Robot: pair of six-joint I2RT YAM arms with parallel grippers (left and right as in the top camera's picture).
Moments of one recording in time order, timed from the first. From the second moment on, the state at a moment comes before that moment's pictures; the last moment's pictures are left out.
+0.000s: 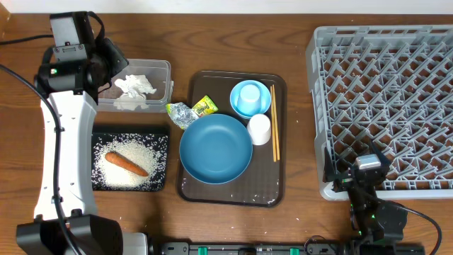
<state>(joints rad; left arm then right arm) 0.14 1.57 1.57 -0.84 -0.01 -0.49 -0.03 0.01 0.01 -0.06 -0.18 -0.13</state>
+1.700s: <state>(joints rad) 0.14 1.68 1.57 -0.92 -0.01 -0.48 -0.03 0.01 0.01 -0.06 -0.18 -0.13</state>
